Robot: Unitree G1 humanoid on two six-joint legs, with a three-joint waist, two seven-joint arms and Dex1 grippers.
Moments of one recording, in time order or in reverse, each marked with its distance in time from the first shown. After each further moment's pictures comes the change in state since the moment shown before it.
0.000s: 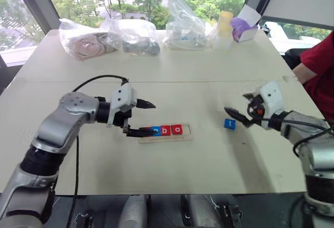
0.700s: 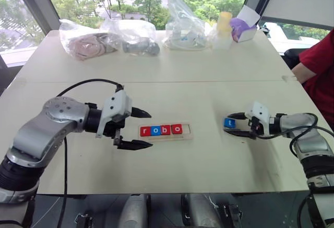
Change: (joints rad) left arm 0.076 0.113 0.065 -0.196 -0.109 0.144 0.050; right arm -0.202 -0.032 0.208 0.659 -0.093 -0.627 0.391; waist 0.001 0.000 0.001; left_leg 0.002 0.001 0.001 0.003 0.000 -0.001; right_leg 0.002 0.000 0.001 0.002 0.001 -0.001
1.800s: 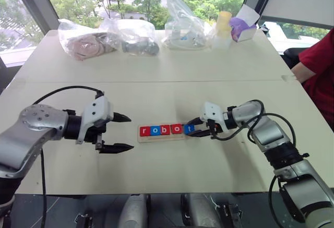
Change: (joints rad) left arm 0.171 0.132 0.116 0.007 0.005 -0.043 0.018; right arm -0.156 0.170 0.273 -0.288 -0.050 0.247 0.034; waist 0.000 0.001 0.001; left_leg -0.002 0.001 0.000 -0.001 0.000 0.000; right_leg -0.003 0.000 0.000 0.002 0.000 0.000
